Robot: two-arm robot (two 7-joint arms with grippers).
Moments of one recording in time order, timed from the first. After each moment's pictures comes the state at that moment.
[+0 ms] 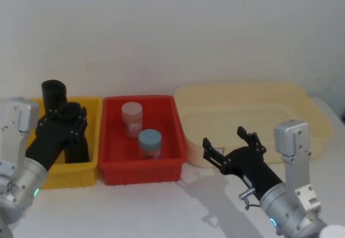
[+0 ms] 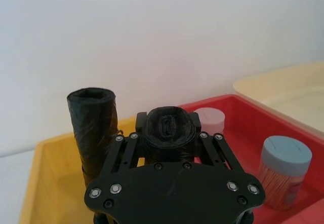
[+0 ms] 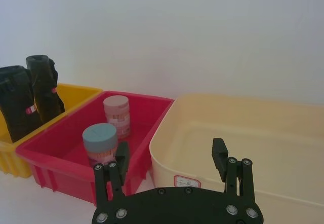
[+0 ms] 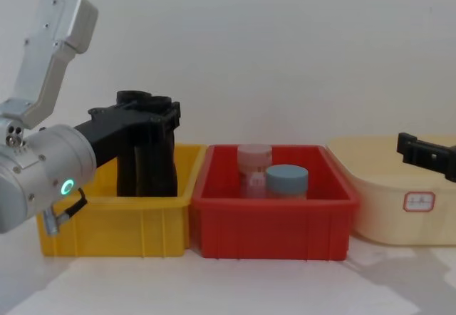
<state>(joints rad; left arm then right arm) -0.37 0.21 0.35 -1.34 -0.29 -0.13 -0.18 -0.01 0.34 -0.23 -1.77 0.29 0.03 0.07</state>
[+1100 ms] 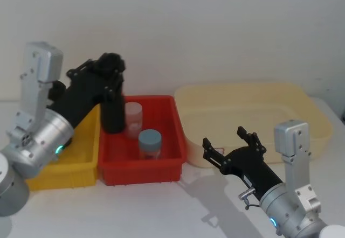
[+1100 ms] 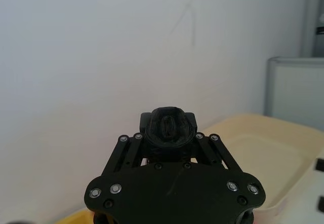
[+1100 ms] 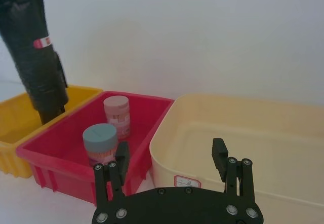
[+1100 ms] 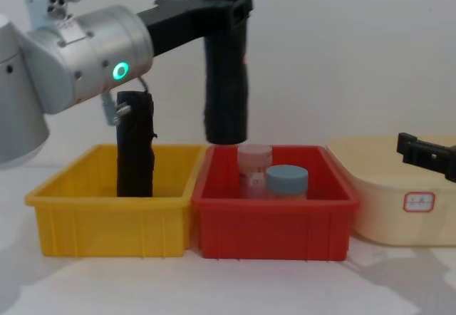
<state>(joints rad) -0.48 0.18 0.39 -1.47 -0.33 -0.05 -0.34 -0.01 0.34 -0.23 -1.77 0.29 0.03 0.07</state>
